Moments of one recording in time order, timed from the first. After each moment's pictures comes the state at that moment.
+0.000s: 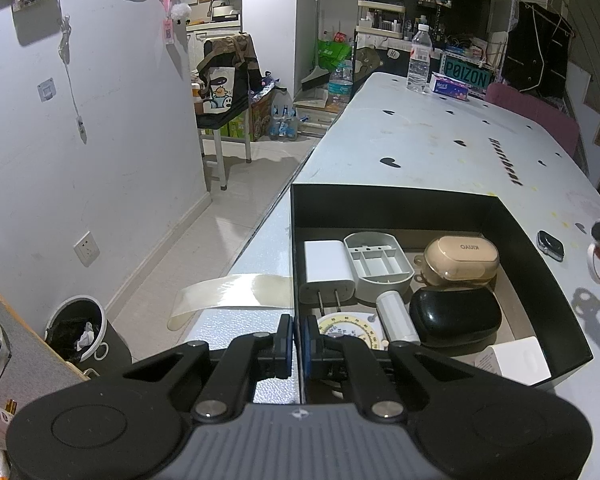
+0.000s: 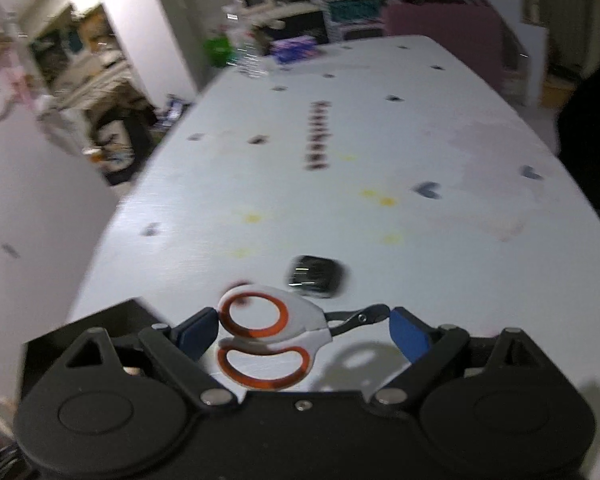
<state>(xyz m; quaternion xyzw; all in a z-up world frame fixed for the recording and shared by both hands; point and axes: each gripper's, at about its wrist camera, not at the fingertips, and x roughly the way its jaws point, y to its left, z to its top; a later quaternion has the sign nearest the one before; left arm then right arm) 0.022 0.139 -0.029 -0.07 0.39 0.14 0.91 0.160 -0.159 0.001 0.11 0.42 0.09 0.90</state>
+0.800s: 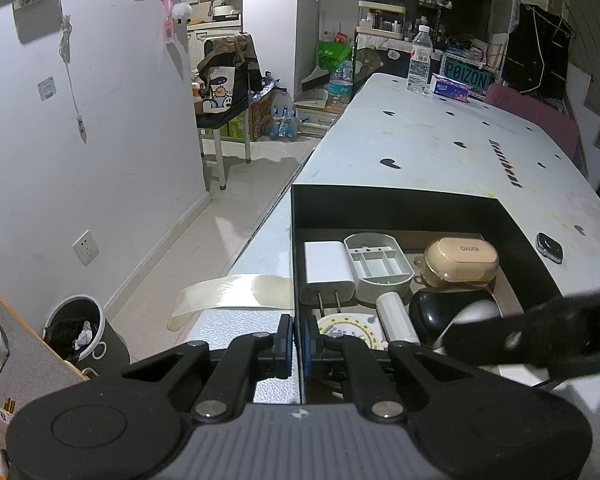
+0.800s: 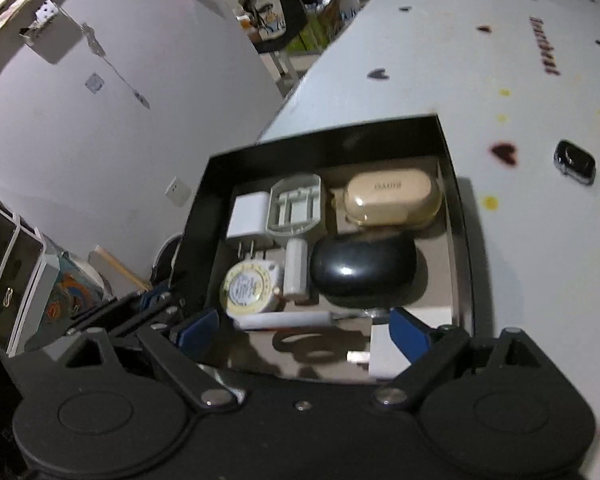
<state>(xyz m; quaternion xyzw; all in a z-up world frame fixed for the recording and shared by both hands) 0.022 0.139 -0.028 -0.07 0.39 0.14 0.91 0.098 -0.013 -0.004 0.05 0.53 0.29 0.80</state>
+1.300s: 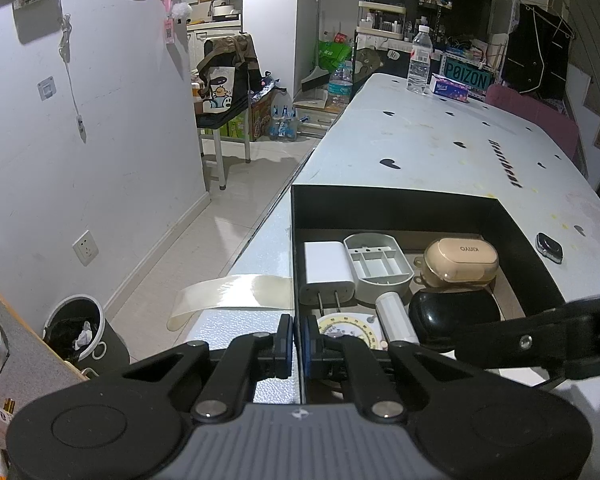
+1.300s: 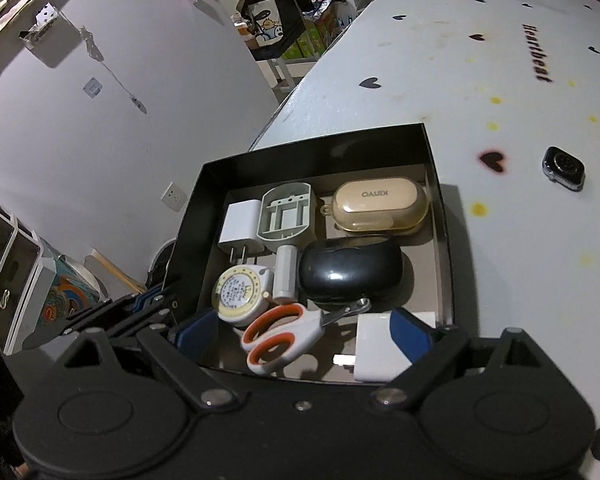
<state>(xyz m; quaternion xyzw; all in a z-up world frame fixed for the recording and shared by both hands) 0.022 0.139 -0.028 -0.07 0.39 0.14 0.91 0.096 -0.022 -0.002 0.05 0.51 0.29 0.80</state>
